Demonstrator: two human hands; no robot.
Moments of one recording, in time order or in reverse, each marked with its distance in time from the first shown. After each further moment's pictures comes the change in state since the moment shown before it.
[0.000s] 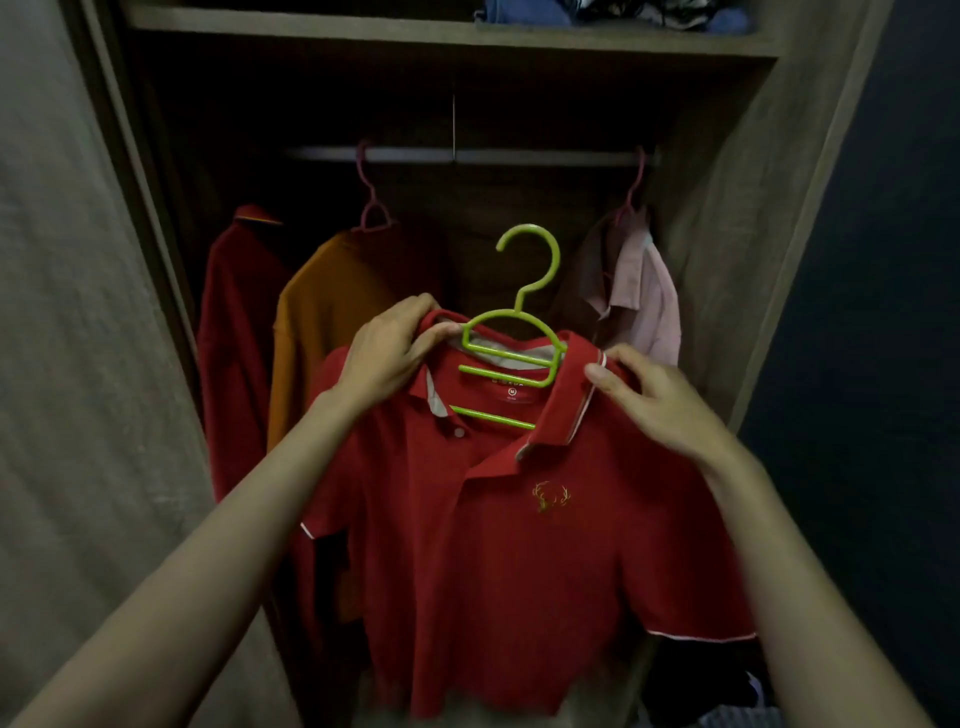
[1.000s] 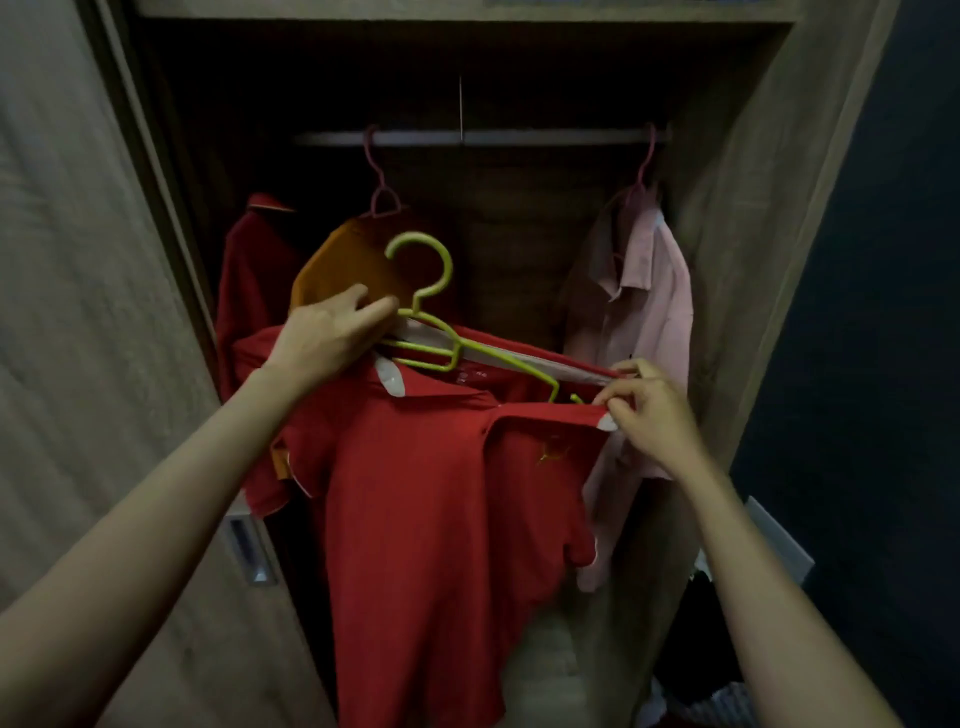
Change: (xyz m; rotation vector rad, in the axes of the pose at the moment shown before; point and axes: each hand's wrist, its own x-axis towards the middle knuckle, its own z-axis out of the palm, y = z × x) left_hand -0.029 -0.045 -0.056 0.526 0.056 0.336; right_hand -0.004 0.053 0.049 -0.155 0.181 0.051
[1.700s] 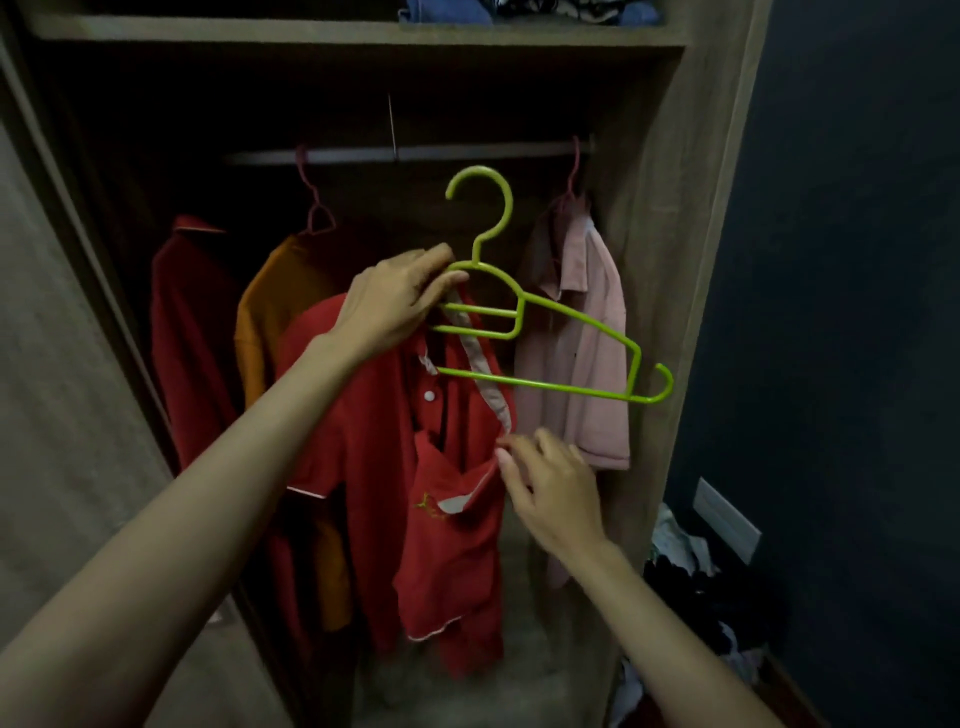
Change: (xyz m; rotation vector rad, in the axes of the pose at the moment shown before) left_hand 0.107 0.077 0.003 -0.382 -0.054 -0.107; right_hand -0.080 -0.052 0.045 -0.189 0.246 -0.152
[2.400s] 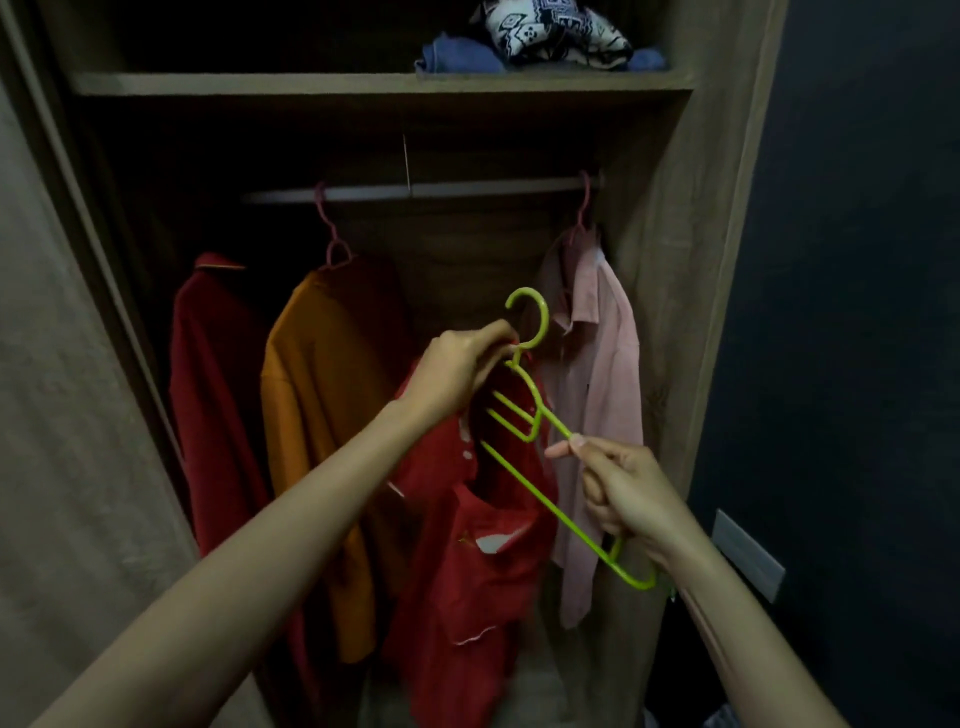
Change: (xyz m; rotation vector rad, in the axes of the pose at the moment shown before) left_hand -0.006 0.026 0.049 -0.258 -0.035 -0.013; right_hand 0.042 -0.001 -0.081 0.996 -0.325 0.721
